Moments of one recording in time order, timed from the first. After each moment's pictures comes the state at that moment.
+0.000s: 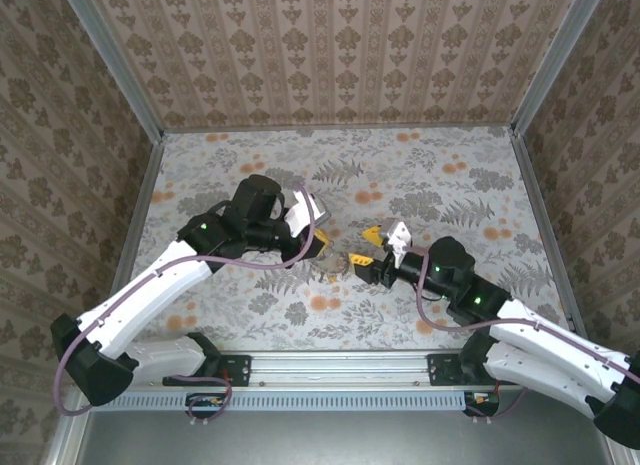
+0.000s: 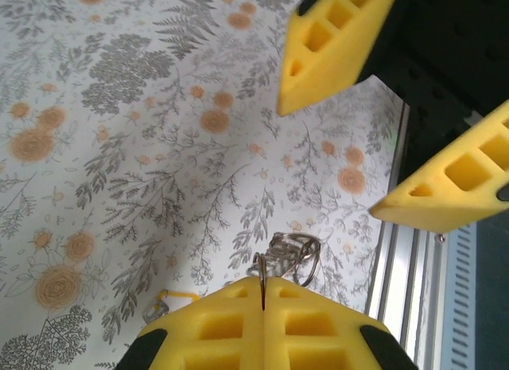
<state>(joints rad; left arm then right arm) -0.80 1.17 1.16 -0.71 0.51 0.18 0.78 0.79 0.55 0.11 -0.17 -0.01</state>
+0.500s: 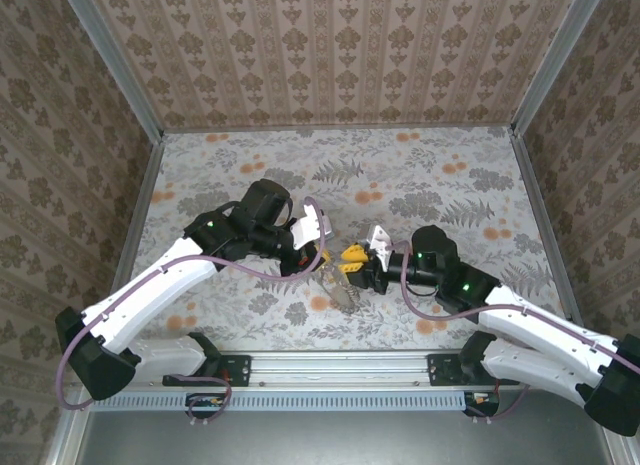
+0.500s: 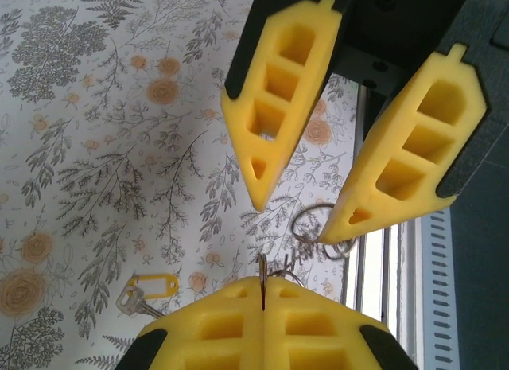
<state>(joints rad) -0.83 1.20 1.18 -0.82 0.57 0.33 0.78 0.90 0.61 0.02 -0.44 -0.04</state>
